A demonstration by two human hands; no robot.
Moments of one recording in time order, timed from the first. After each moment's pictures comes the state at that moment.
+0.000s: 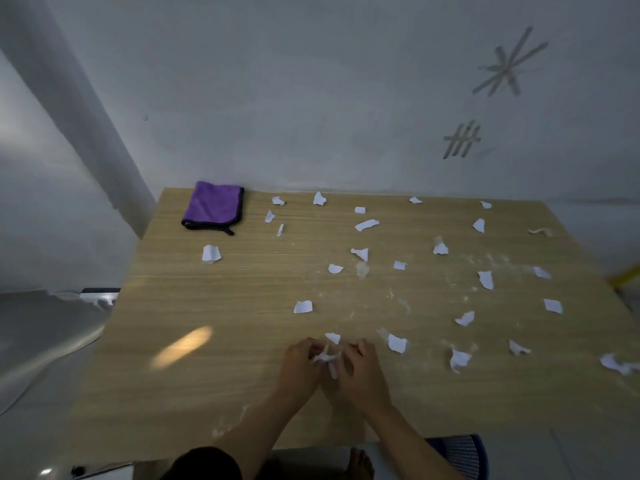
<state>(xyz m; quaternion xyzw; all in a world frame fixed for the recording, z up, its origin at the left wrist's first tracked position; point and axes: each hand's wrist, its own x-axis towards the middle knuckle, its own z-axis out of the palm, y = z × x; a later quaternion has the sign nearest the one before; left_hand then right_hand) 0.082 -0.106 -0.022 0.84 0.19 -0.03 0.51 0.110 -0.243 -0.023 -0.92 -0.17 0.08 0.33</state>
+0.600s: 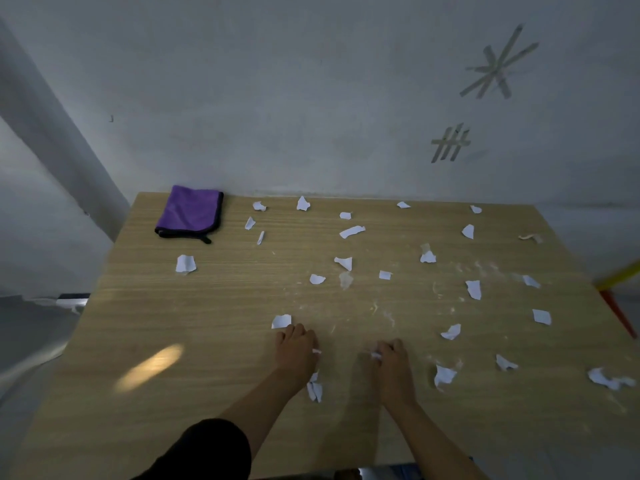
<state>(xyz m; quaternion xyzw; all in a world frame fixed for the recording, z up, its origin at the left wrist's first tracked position) 0.154 -0.119 -0.024 0.96 0.10 -0.14 0.21 0.175 -0.309 -0.025 -0.96 -0.02 0.08 0.25</state>
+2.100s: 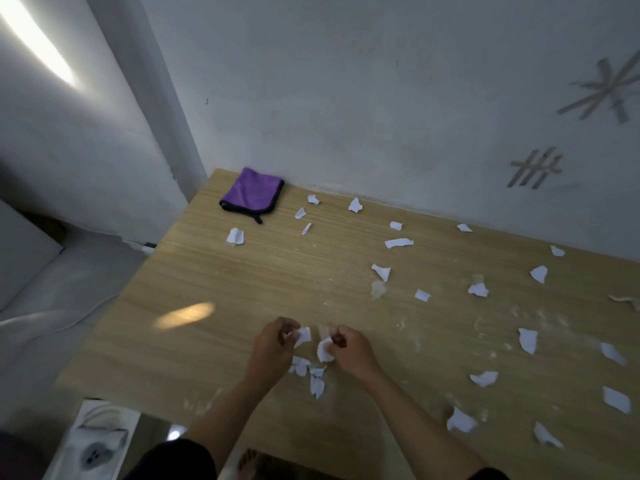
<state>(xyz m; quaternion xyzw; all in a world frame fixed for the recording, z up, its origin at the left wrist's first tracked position) 0.102 -0.102 -0.008 0.83 0.32 0.11 0.45 0.208 -0.235 -0.011 -0.85 -0.21 0.31 0.37</state>
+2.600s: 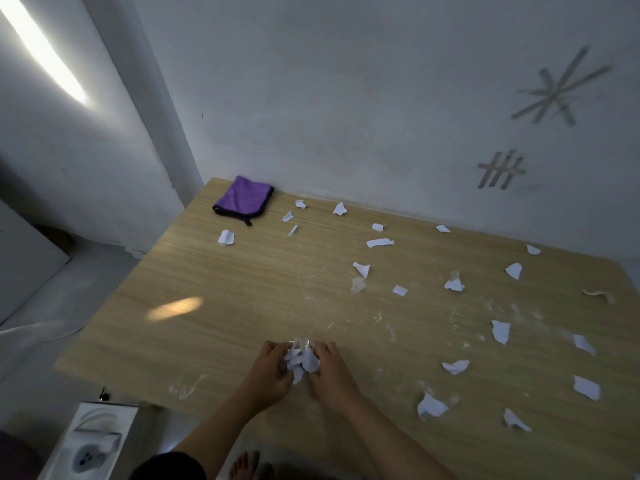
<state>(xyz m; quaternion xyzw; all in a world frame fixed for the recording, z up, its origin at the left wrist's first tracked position) 0.068 -0.155 -0.027 0.89 0.22 0.00 0.41 0.164 -0.282 -0.019 -0.84 -0.31 0.31 0.32</state>
